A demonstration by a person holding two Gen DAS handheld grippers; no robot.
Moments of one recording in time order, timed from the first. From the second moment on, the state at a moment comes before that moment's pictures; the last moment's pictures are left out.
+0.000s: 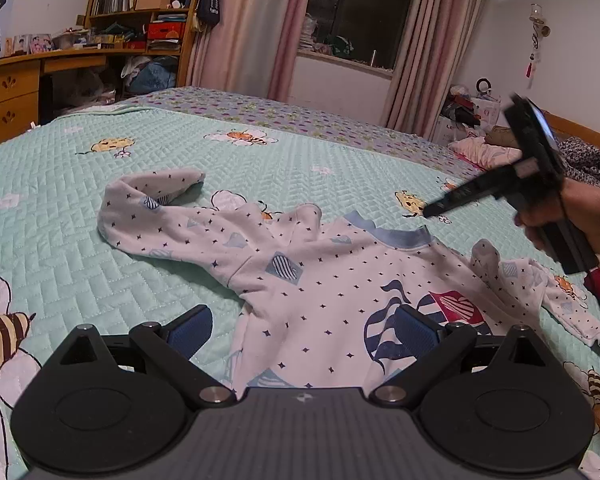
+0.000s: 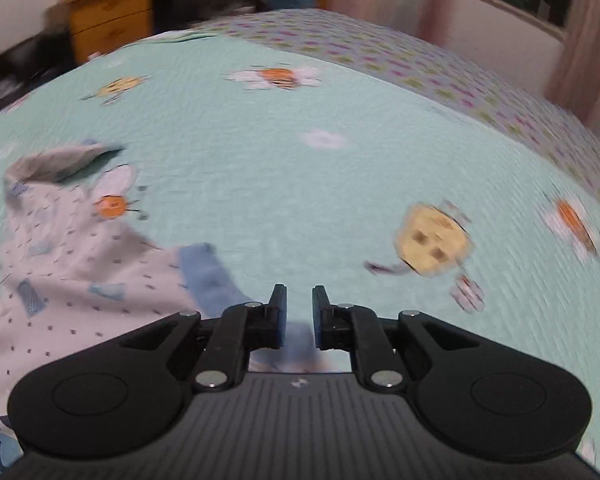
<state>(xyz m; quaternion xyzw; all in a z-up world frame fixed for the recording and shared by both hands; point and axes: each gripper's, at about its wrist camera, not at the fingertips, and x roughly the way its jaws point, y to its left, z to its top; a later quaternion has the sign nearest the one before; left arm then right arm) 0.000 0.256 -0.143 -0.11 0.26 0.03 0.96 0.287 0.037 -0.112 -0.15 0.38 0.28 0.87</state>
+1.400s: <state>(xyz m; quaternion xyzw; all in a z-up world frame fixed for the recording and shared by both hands) 0.003 0.249 -0.148 -0.10 0.27 0.01 0.96 0.289 -0.016 -0.158 -0.12 0.42 0.28 0.85</state>
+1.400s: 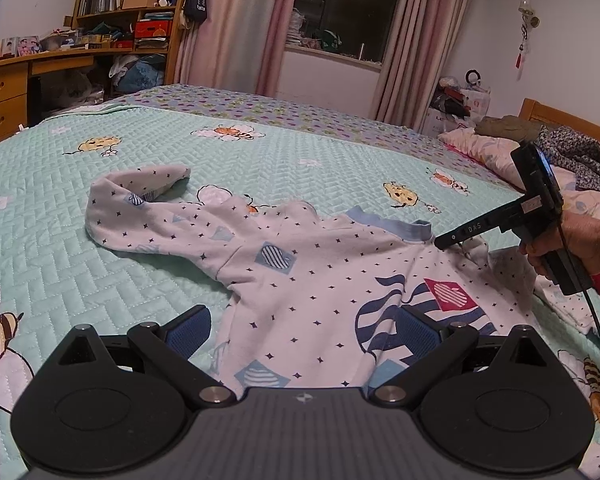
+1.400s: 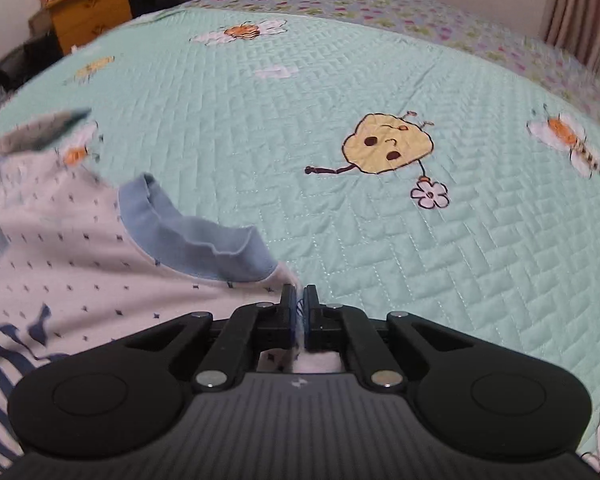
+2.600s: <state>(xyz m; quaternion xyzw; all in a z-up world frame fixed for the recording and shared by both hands) -0.007 0.268 -0.143 -0.14 0.26 -0.01 0.96 0.264 0.211 -0.128 -0.29 0.35 0.49 0.74</state>
